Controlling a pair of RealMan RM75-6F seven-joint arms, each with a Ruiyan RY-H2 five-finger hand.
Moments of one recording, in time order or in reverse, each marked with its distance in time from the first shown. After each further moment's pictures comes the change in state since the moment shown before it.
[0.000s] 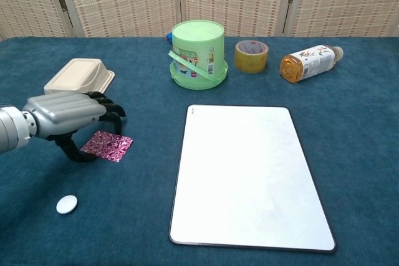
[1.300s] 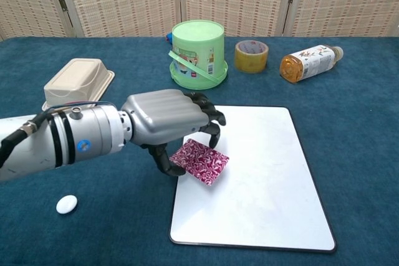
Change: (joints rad) left arm -0.219 -0.155 -0.057 -0.081 0.052 -0.078 0.112; right arm -0.033 0.006 -0.002 0.004 0.022 0.021 0.010
